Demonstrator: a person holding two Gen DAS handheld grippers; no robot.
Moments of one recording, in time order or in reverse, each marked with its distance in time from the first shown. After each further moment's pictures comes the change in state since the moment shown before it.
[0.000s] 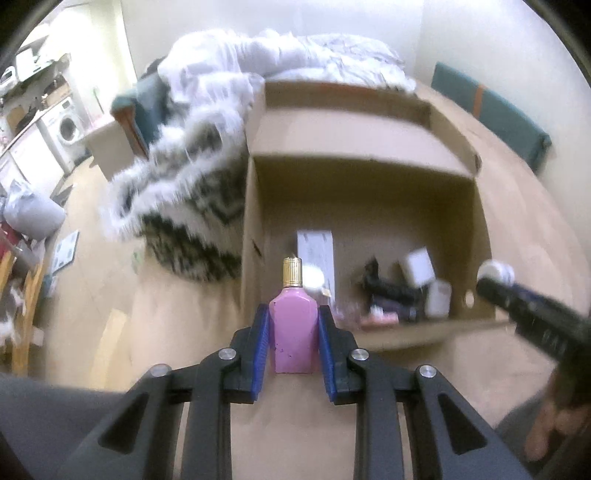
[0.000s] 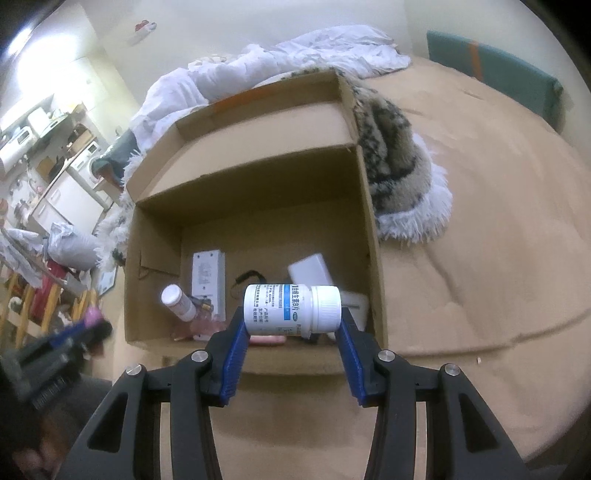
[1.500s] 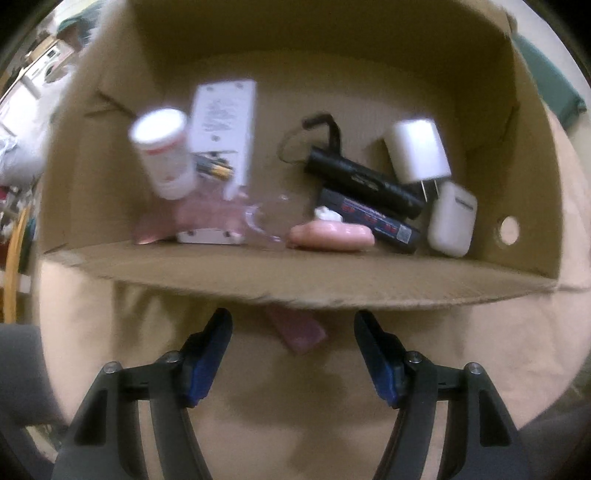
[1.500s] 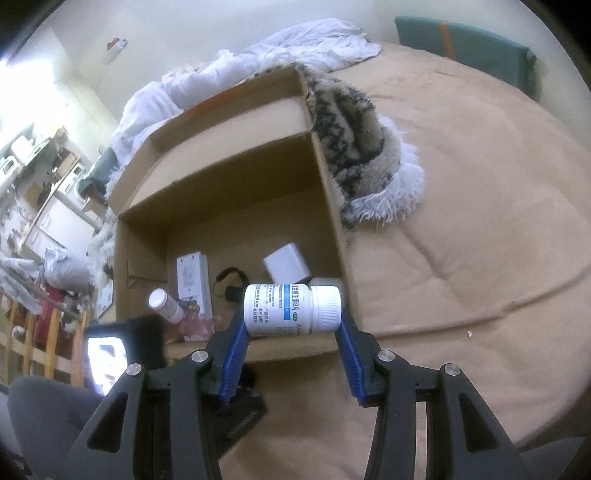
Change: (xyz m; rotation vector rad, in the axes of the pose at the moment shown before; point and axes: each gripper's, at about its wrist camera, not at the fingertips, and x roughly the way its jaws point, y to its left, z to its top) left arm 0.129 -0.101 -0.069 -0.034 0.343 0.018; right arm -0.008 -0.024 -0.015 0.127 0.001 -0.013
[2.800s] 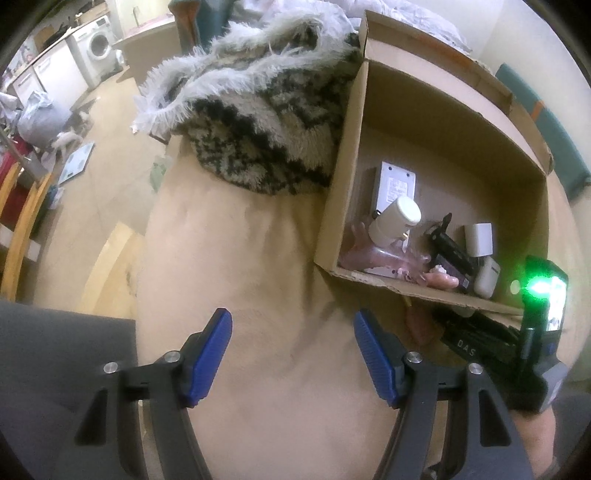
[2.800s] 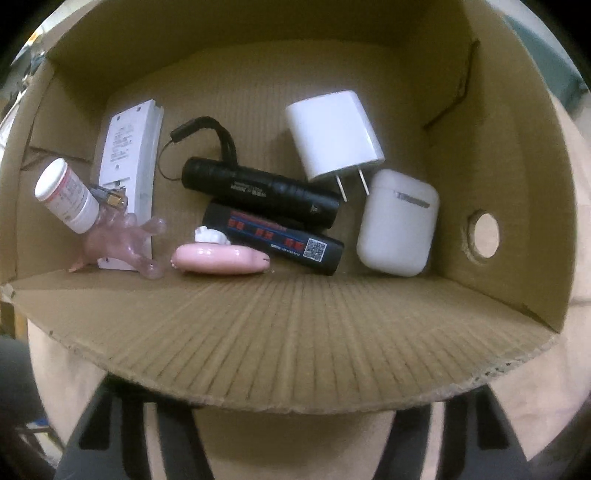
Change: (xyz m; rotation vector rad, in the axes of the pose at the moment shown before) left arm -0.084 0.157 -0.011 -0.200 -0.095 -0.037; right arm 0.143 0.050 -0.048 -0.190 0.307 -0.213
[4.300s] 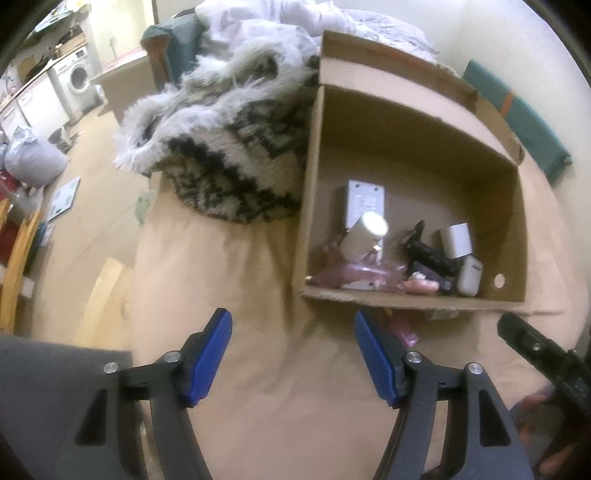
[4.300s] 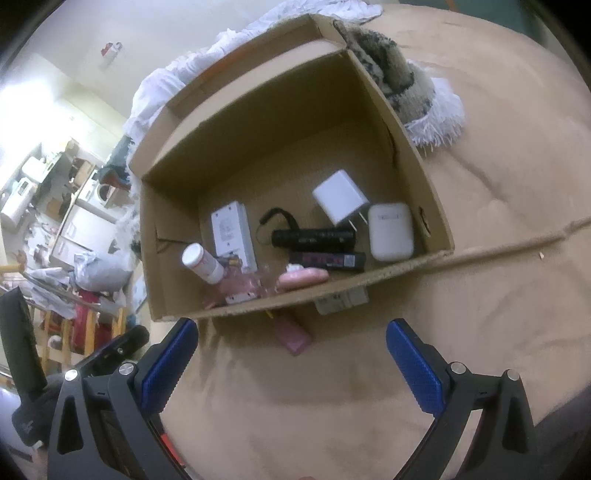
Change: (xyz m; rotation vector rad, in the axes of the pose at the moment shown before) left arm -0.014 -0.012 0.001 0.096 -0.092 -0.028; right arm -0.099 -0.048 -0.040 0.253 -0.205 0.366
